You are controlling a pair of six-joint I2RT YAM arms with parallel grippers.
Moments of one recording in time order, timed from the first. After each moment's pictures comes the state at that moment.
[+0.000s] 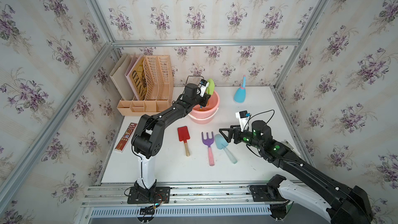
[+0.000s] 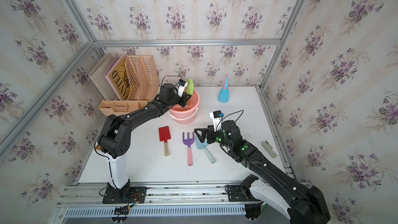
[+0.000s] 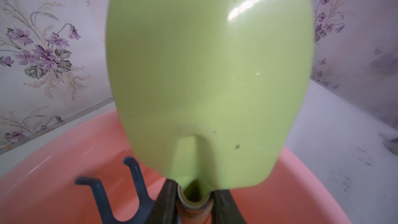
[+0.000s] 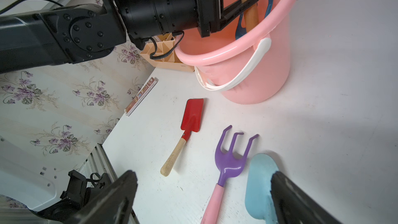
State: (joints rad) left arm -0.45 2.00 1.48 0.11 0.28 -0.01; right arm 0.62 0.93 0.59 -0.06 -0.25 0.49
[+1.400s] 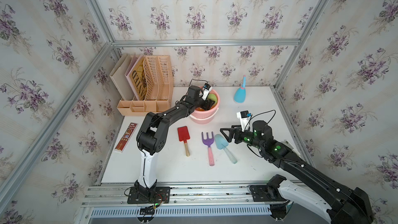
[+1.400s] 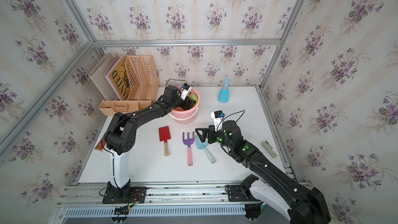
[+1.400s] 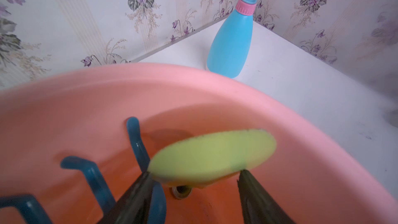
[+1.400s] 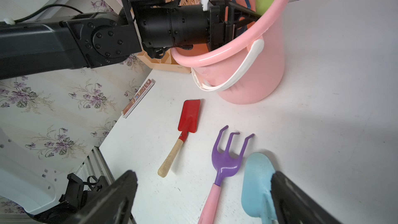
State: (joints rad) left arm -0.46 2.06 1.52 0.04 0.30 0.04; right arm 0.62 0.92 0.59 -0.08 -0.24 0.49
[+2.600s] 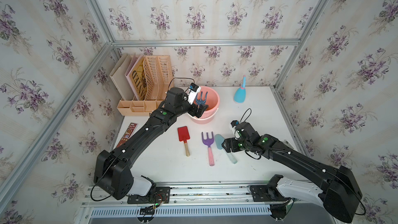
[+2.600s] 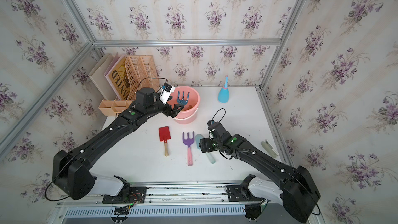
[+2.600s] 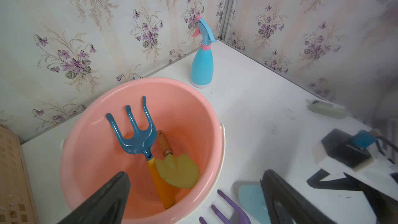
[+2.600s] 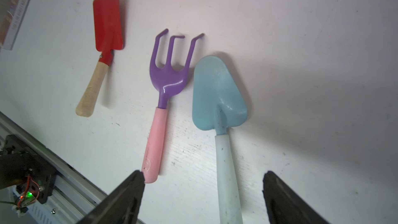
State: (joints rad) left arm -0.46 1.39 1.19 -0.23 0.33 0.04; right arm 0.76 1.17 0.74 -0.59 -0.05 0.49
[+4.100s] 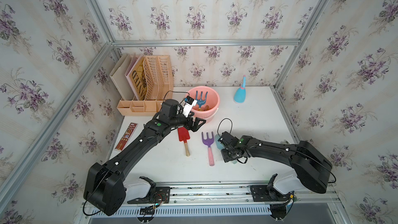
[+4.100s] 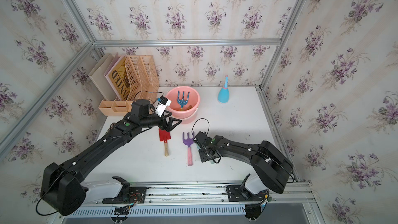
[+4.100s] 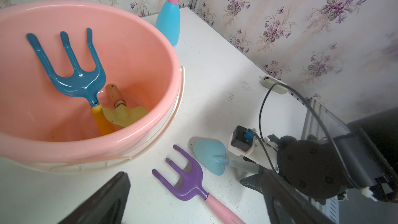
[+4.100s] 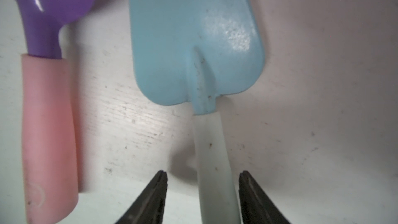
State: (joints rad) left arm -0.43 1.27 0.98 -0.24 0.52 -0.07; right arm 0.90 1.49 0.76 -0.62 0.10 0.56
